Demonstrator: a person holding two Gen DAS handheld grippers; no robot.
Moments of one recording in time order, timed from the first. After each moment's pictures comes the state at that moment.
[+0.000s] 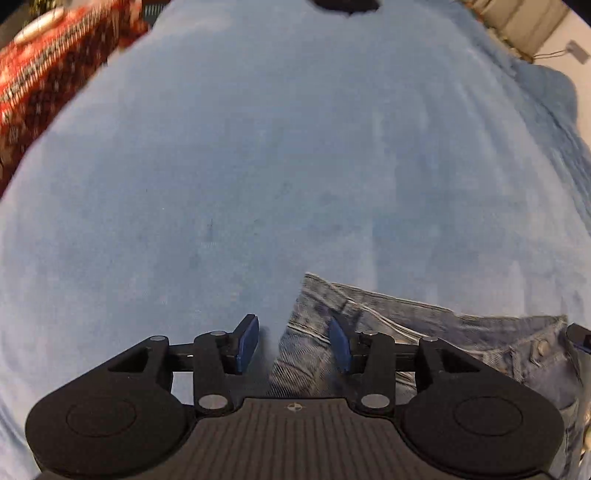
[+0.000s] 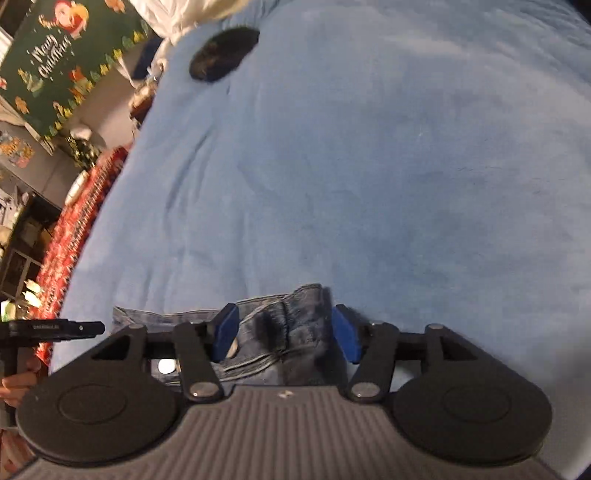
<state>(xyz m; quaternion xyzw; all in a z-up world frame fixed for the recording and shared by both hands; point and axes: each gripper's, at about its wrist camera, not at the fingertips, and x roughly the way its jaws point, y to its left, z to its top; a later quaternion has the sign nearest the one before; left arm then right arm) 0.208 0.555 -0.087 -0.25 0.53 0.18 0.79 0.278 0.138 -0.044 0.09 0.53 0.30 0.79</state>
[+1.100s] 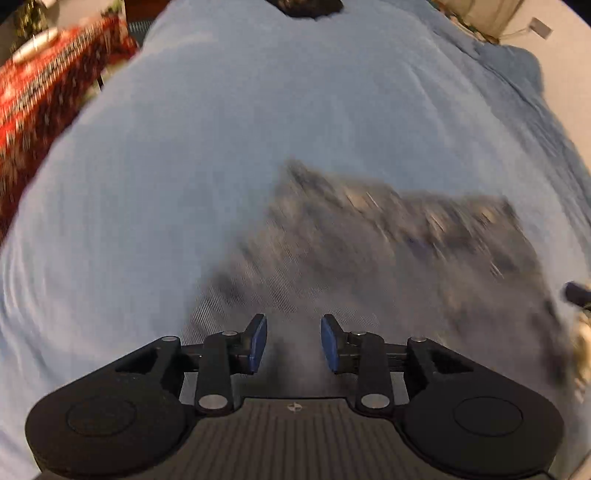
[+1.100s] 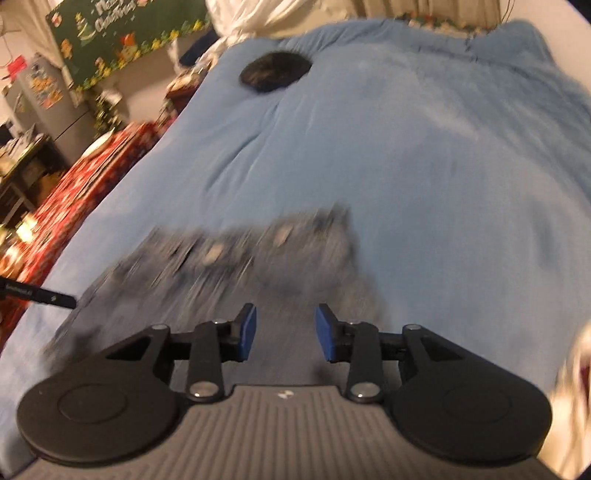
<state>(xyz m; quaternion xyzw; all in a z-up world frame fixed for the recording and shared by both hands) 0.109 0.488 -0.026 -0.23 0.52 0.14 0.81 0.145 0.105 0.033 -0.03 0.46 0.34 0.82</state>
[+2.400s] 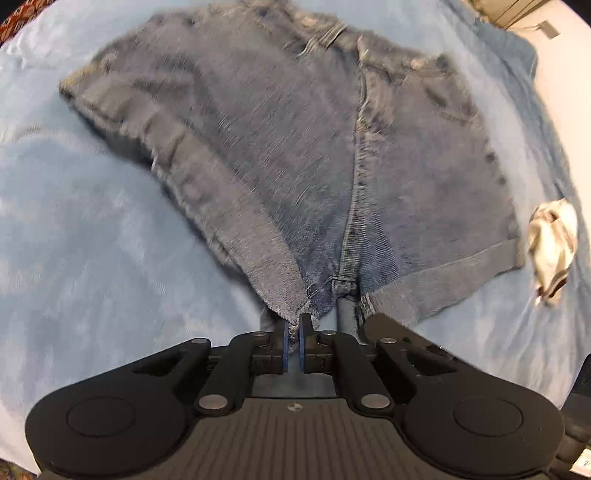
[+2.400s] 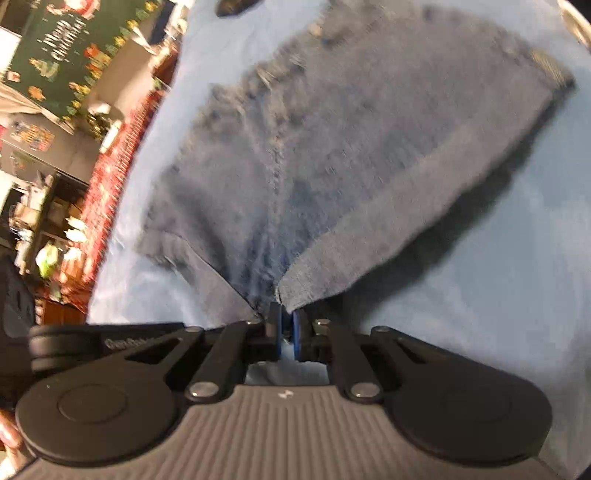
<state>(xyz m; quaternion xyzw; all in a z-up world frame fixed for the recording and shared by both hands) -0.022 0.330 -0.083 -0.34 0.56 0.13 0.75 -0.109 0.115 -0.050 0.14 0.59 0.29 0.74</state>
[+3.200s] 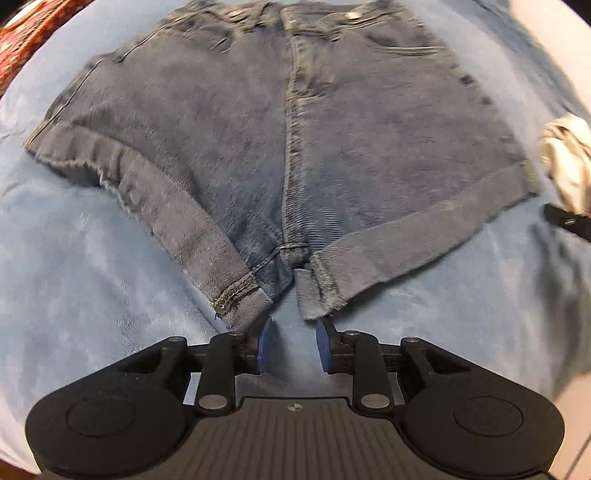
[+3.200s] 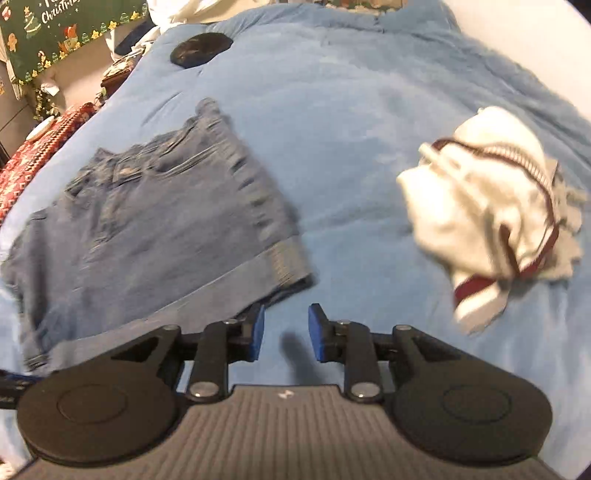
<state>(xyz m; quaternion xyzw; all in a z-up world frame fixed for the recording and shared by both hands) -0.007 0.272 -0.078 -0.20 0.59 0.13 0.77 -0.007 -0.035 0.012 -0.06 0.46 0.21 0.86</state>
